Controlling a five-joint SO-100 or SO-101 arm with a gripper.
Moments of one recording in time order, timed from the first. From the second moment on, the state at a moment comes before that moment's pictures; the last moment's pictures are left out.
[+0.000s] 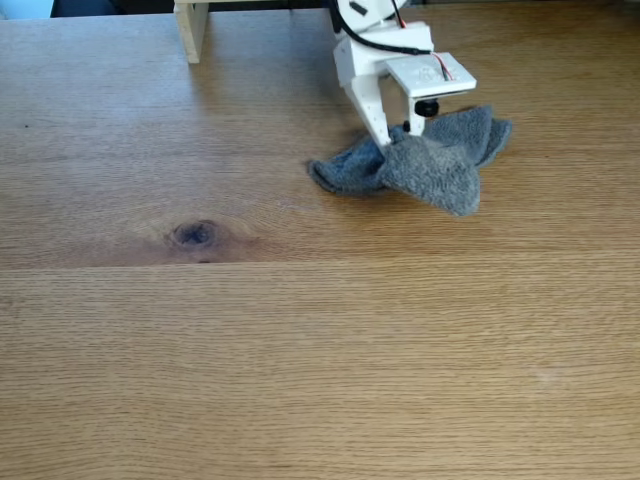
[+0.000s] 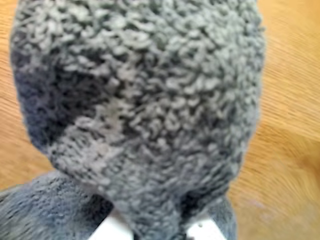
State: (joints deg) arm -13.4 69.3 125.7 -2.4 4.1
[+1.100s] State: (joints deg) arm 23.4 42.1 94.5 15.6 -22.4
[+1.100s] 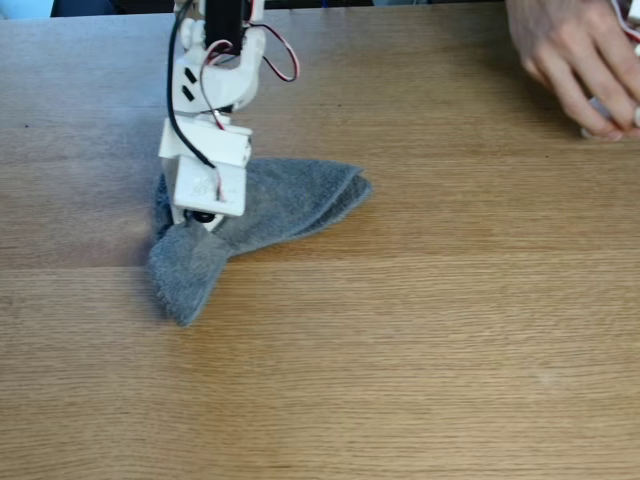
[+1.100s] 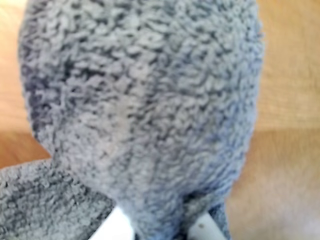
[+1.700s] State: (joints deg) arm 1.3 88.2 125.0 51.8 -12.4
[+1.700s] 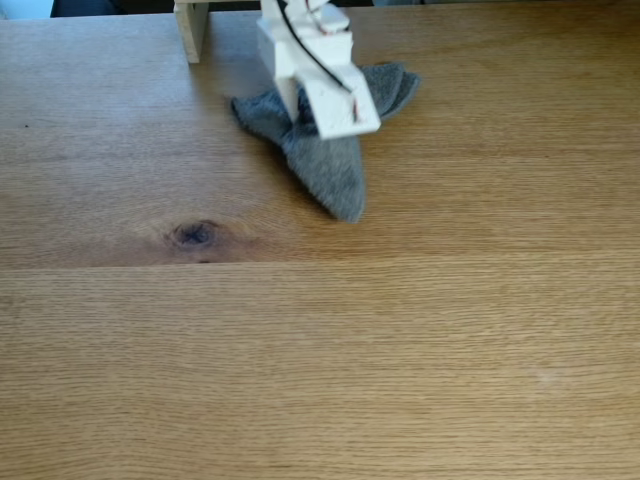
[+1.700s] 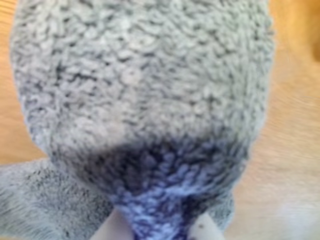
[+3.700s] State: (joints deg) arm 32.4 104.2 129.7 53.0 -6.3
